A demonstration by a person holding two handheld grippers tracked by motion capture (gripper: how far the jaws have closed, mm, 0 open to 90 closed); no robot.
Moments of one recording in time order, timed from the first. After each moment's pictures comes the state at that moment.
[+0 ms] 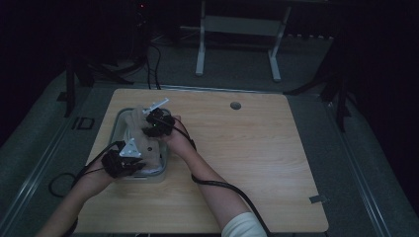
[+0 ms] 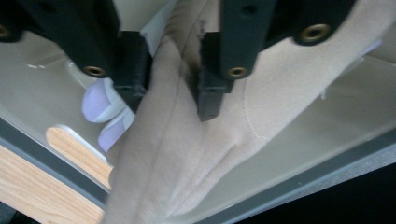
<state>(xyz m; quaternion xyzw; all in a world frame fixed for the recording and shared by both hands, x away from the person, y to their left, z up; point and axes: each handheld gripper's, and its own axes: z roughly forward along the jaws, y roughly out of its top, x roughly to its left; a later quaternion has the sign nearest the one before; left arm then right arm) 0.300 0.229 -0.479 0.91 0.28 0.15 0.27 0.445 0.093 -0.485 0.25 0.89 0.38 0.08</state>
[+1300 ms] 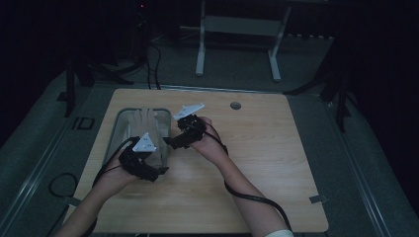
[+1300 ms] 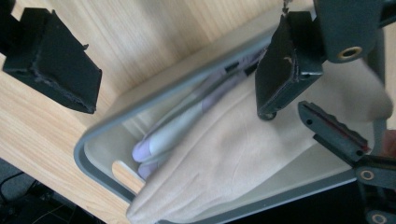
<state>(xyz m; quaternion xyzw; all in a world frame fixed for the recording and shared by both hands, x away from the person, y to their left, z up) 0.302 0.180 -0.460 0.88 0.28 0.14 0.35 0.409 -0.004 -0.452 0.21 0.88 0.42 0.09</state>
